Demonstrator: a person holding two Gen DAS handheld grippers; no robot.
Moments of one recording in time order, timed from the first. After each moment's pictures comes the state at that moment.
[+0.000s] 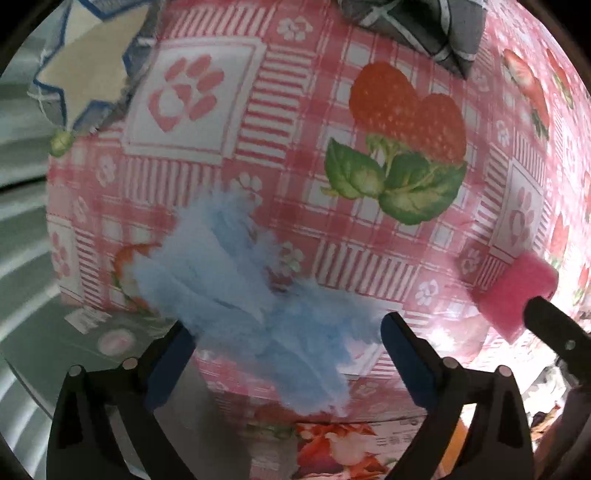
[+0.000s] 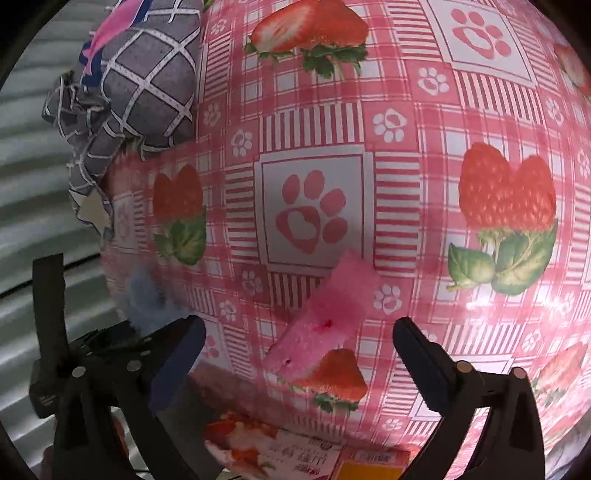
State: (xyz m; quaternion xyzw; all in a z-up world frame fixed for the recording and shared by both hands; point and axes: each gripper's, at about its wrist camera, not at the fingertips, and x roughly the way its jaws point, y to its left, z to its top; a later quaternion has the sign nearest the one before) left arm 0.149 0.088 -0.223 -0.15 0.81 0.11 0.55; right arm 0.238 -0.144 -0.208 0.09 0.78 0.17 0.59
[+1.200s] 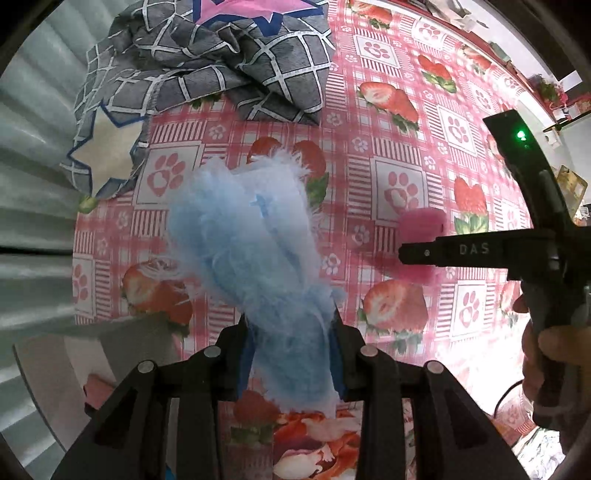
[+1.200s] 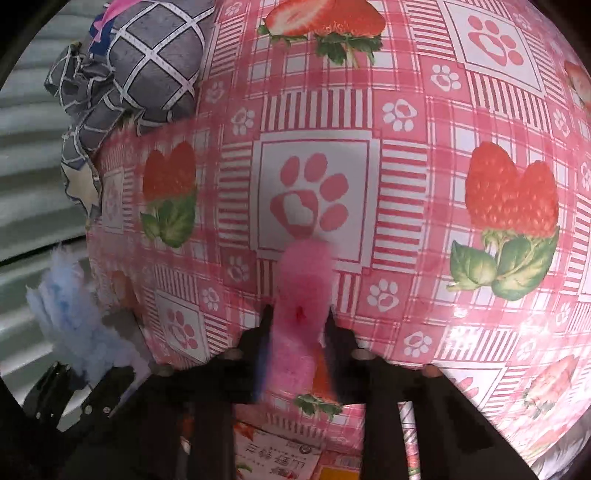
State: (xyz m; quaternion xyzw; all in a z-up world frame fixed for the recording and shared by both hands) left arm 0.111 0.035 -0.116 -0.09 0.69 0.04 0.72; right arm 0.226 -0.139 -0.206 0.05 0.78 0.18 0.60
